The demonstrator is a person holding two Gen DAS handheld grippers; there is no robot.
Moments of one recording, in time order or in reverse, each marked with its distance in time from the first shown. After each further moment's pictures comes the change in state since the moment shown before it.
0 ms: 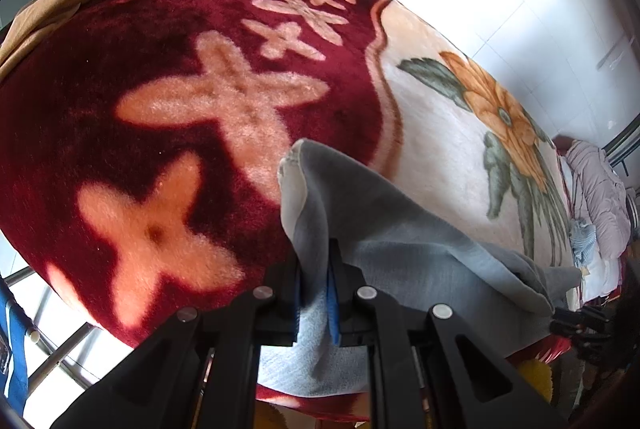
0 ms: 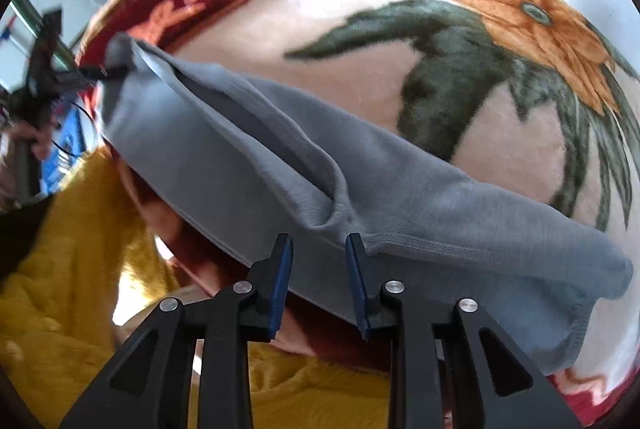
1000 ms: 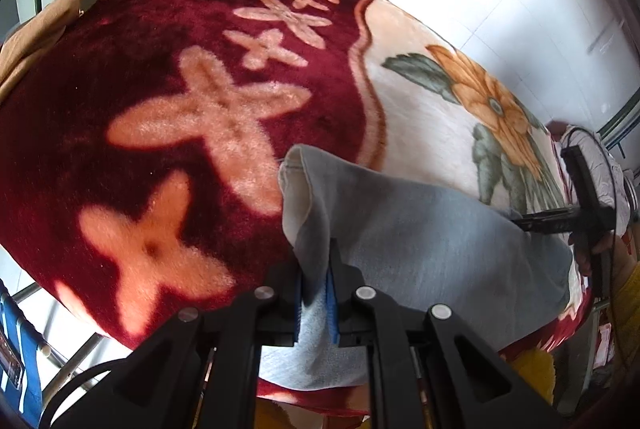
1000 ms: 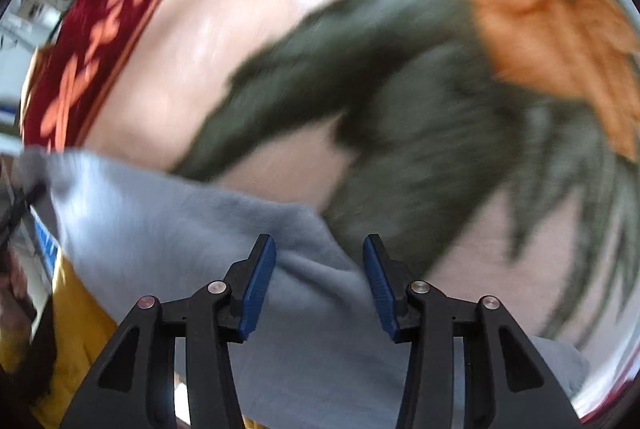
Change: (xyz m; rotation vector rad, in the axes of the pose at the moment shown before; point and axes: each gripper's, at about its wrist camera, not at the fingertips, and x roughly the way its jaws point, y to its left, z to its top) left arm -0.007 -0.012 0.007 0.072 0.009 0.001; right arm 0.103 -0.073 0.134 0.068 0.271 -0.038
